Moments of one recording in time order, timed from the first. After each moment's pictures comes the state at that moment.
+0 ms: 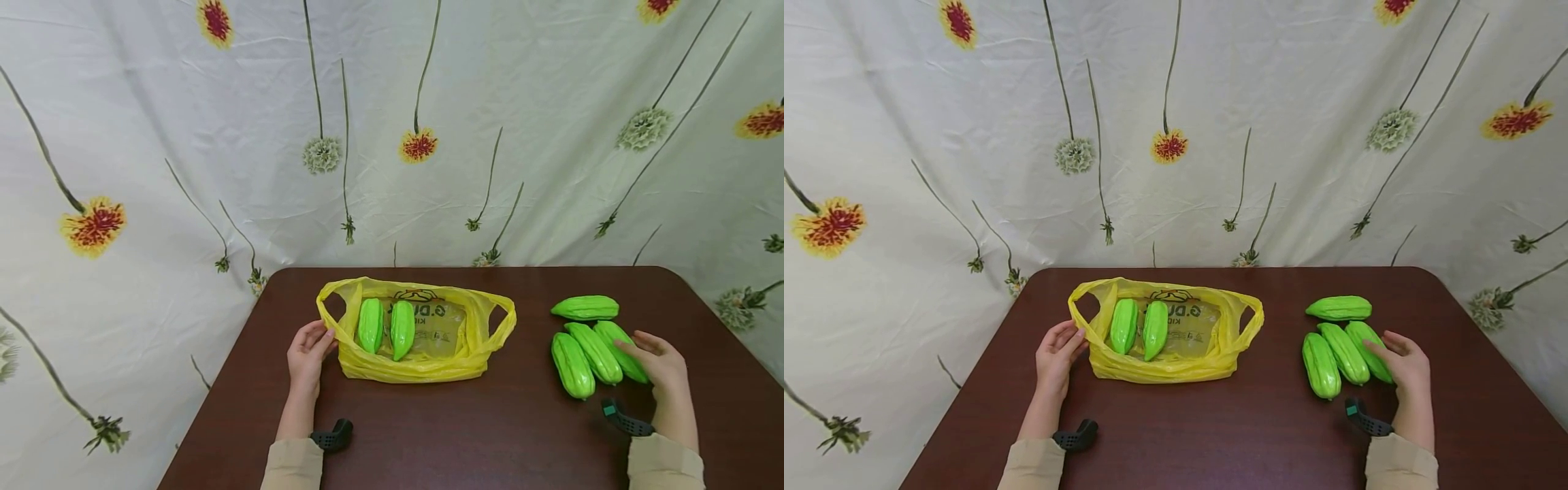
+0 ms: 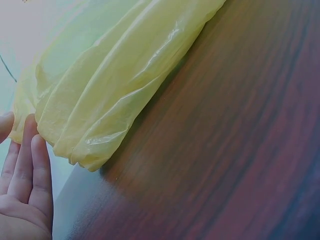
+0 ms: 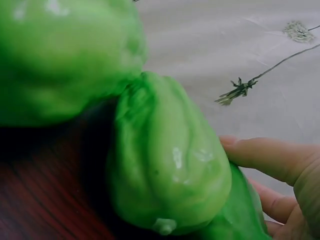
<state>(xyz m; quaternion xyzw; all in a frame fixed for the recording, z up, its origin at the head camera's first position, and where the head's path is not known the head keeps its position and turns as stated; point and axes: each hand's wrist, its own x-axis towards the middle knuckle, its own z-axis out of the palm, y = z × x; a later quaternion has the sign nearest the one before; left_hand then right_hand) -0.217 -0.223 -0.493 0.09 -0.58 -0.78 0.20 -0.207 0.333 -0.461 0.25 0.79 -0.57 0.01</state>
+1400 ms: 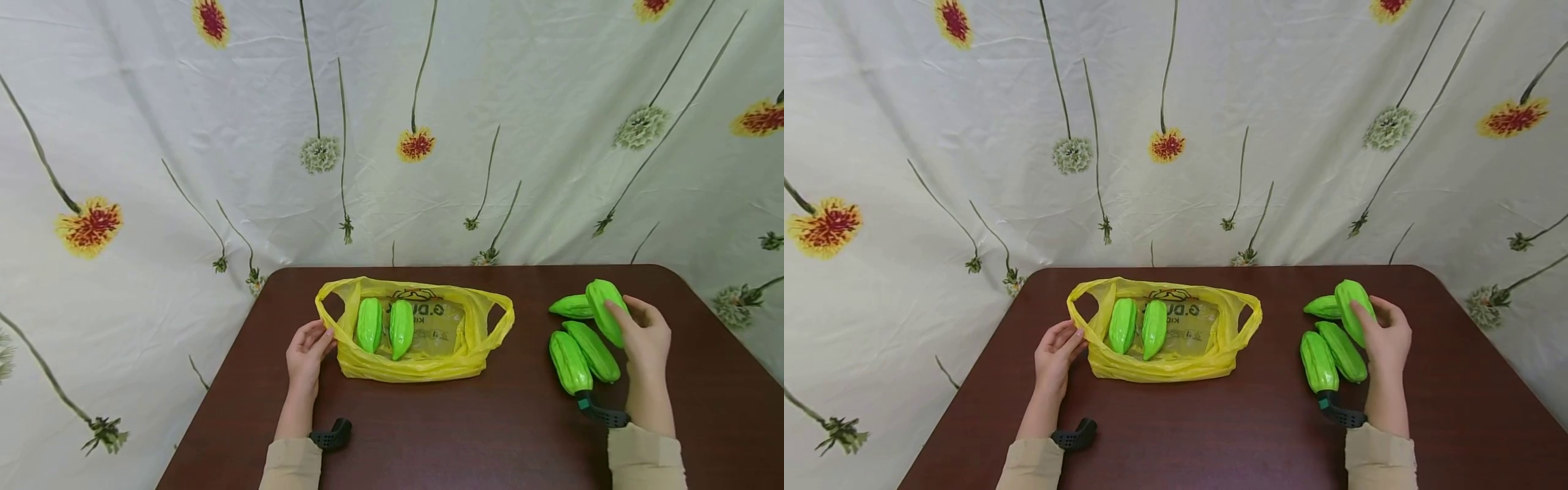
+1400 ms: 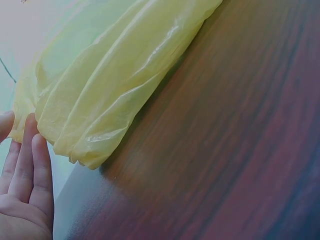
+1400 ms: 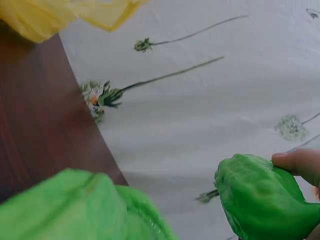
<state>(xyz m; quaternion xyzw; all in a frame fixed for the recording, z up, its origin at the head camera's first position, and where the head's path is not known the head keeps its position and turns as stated) -0.216 -0.222 -0.491 0.09 -0.59 -0.78 0.19 -0.266 0.334 -0.497 0.25 0.74 -0.59 -0.21</state>
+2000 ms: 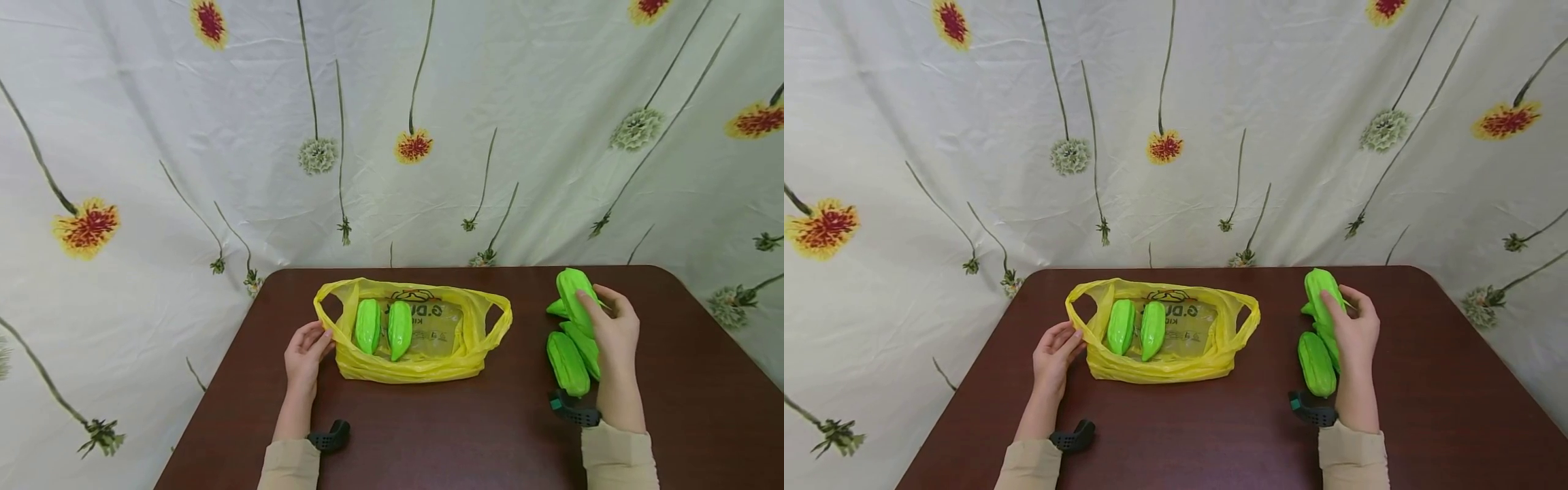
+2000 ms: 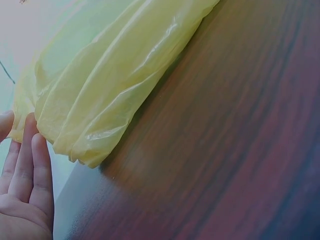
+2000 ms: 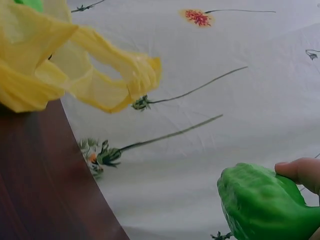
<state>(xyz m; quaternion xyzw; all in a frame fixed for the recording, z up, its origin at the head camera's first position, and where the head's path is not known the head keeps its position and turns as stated) -0.218 -0.223 -0.494 0.08 -0.59 -0.78 0.19 -0.238 0.257 -0.433 0.18 0.72 -0.64 -0.21</state>
